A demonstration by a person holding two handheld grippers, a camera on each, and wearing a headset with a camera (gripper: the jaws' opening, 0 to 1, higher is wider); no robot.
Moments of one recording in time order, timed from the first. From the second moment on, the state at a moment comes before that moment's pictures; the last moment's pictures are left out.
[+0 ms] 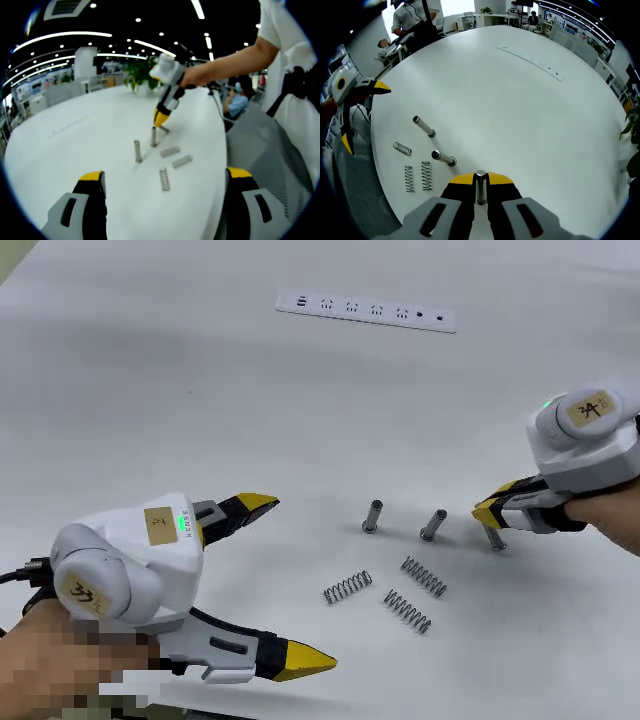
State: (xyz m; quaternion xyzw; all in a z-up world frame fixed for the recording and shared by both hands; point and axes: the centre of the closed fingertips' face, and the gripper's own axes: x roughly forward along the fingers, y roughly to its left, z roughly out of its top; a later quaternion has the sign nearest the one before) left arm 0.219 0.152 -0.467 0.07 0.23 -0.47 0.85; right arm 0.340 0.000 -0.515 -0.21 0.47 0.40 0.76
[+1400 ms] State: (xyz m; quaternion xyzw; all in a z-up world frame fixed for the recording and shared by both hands) left arm 0.217 0.149 -0.465 0.08 0.23 -0.48 0.85; right arm 0.333 -0.025 -0.505 -0.17 0.42 0.39 0.80
